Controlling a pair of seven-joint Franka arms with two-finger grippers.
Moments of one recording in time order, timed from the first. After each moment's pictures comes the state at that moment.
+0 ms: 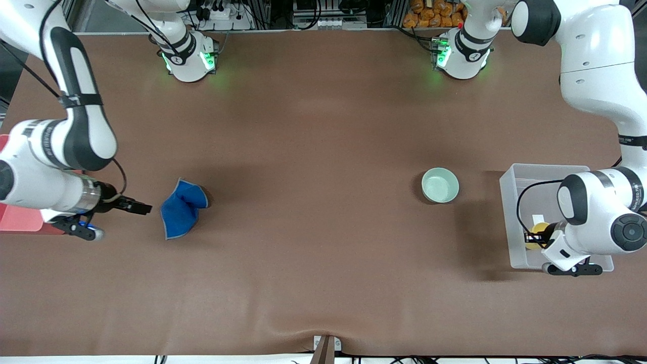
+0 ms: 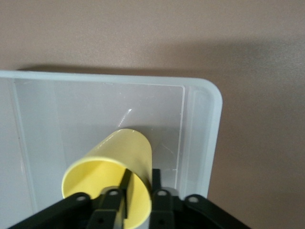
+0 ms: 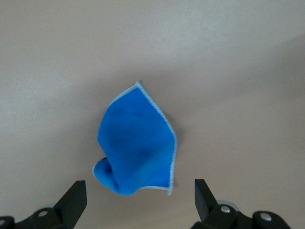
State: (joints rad) left arm -0.05 0.78 0.18 -1.37 -0.02 2.03 0.10; right arm -0.03 0.38 0.02 -1.76 0.09 2.00 0.32
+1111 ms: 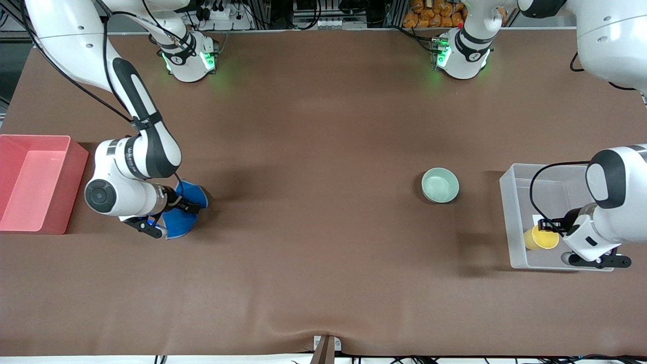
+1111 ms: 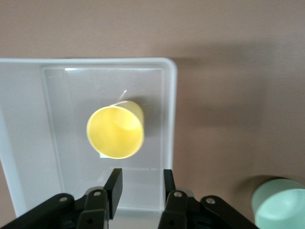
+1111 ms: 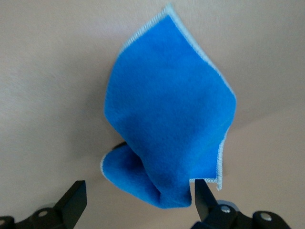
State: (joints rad) left arm -0.09 0.61 0.18 -1.35 -0.03 1.83 0.12; right arm 0.09 0.50 0.03 -1.85 0.09 2.08 0.50
